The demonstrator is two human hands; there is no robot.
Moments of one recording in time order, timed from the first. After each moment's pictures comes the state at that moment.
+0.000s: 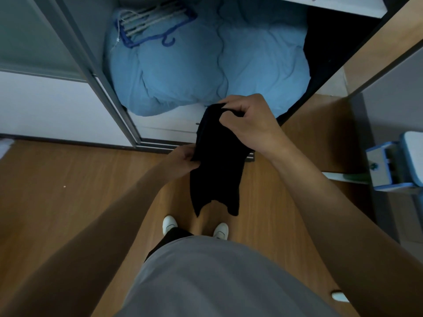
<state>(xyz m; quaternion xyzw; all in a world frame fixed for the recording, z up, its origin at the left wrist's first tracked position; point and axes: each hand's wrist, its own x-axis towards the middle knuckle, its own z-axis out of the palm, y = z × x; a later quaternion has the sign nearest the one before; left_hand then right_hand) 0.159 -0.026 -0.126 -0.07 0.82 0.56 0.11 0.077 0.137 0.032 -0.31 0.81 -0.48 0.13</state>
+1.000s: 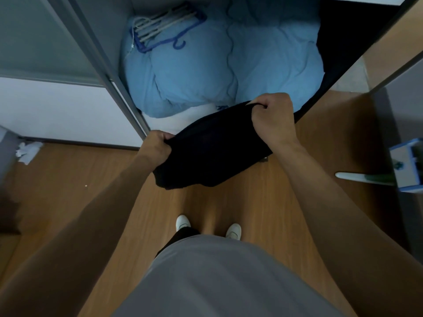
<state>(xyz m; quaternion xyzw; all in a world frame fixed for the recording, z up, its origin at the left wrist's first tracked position) 0.164 -0.083 -0.110 -0.27 0.87 0.41 0.05 0.061 0.157 0.011 -0.12 0.89 -0.44 0.02</state>
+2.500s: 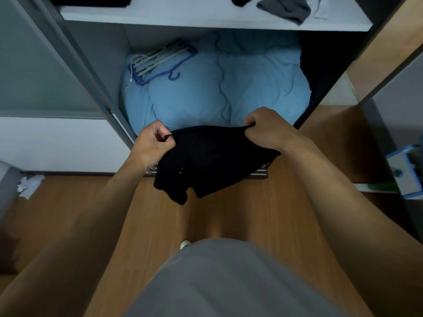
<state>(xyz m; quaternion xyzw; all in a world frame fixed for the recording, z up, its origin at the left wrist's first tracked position) 0.127 -0.105 -0.066 -0.18 0.84 0.49 -0.11 0.027 0.164 0.033 -0.21 0.93 -0.24 0.19</state>
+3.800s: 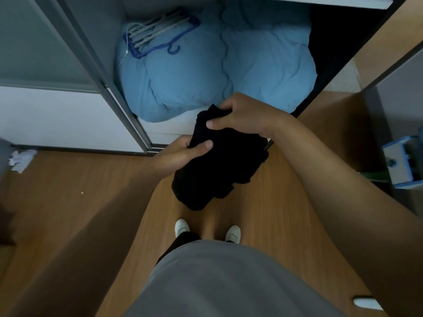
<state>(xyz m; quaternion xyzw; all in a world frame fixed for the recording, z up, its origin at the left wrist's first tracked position) 0.163 -0.032 -0.060 -0.10 0.68 0.70 0.17 0.047 0.128 0.039 -0.29 0.84 -0.31 0.33</state>
